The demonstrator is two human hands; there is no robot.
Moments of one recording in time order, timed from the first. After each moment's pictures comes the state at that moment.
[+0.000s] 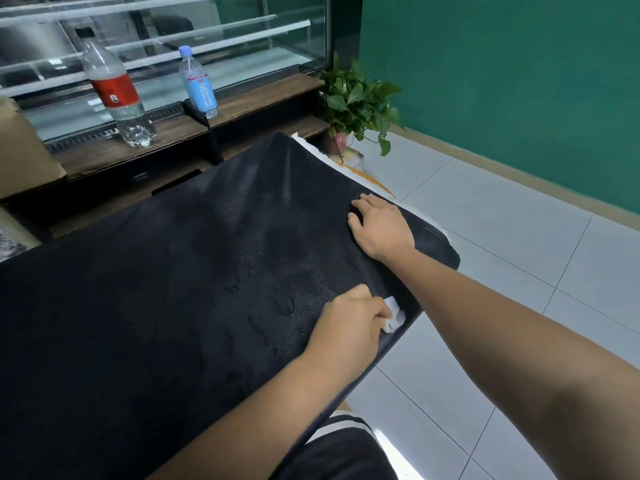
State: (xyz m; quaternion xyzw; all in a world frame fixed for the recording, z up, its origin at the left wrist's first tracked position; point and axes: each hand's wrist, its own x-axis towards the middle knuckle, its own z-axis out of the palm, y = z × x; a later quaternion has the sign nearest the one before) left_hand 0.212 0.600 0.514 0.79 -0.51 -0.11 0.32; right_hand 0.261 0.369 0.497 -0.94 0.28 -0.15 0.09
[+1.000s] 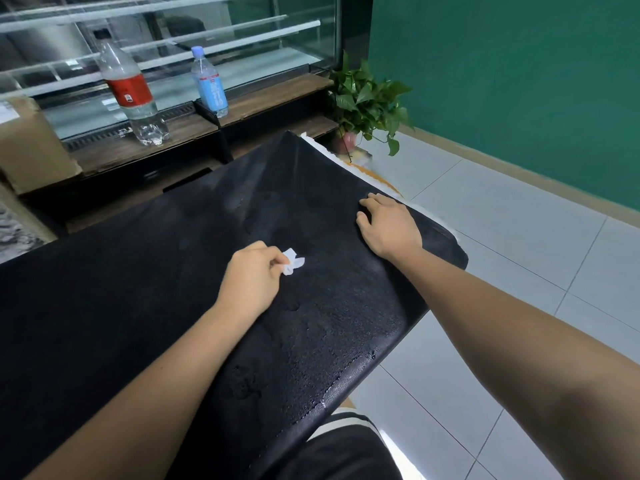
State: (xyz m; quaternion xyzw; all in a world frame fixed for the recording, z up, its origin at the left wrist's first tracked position) left_hand 0.351 0.653 0.523 0.89 -0.35 0.00 0.29; right_hand 0.261 0.369 0.498 -0.94 0.29 -0.14 0.11
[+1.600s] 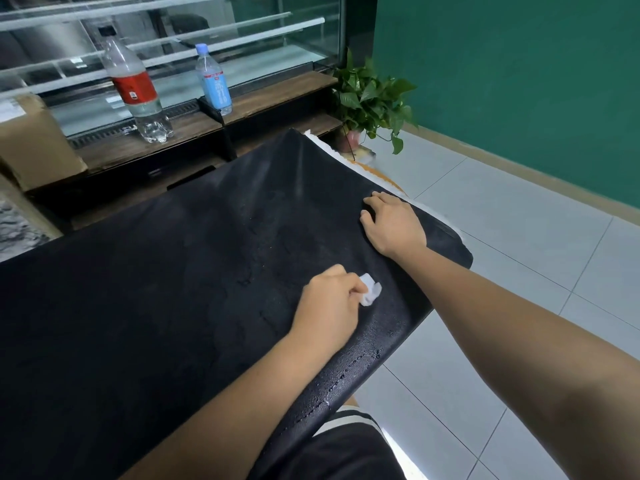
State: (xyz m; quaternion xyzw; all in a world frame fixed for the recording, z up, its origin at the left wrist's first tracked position) left_hand 0.249 0.611 0.518 0.83 -0.43 -0.08 0.35; right_hand 0.260 0.371 0.498 -0.94 0.29 -0.15 0.11
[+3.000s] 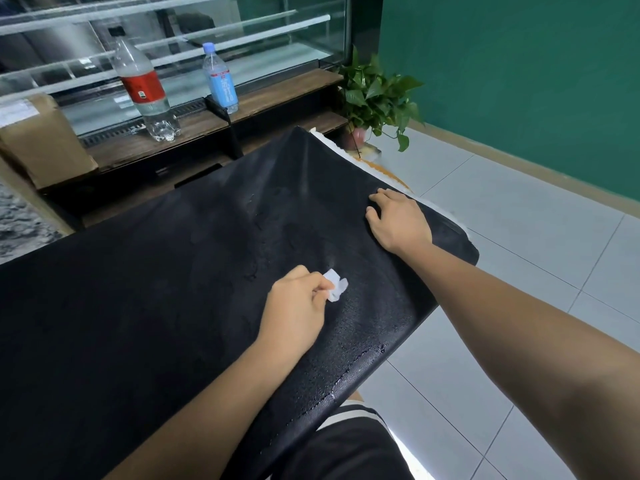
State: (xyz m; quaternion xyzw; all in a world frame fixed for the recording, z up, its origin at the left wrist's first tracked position) left_hand 0.272 0.656 0.514 0.85 -0.37 -0.04 0.36; right_hand 0.260 0.371 0.498 -0.94 0.29 -0.17 0.11
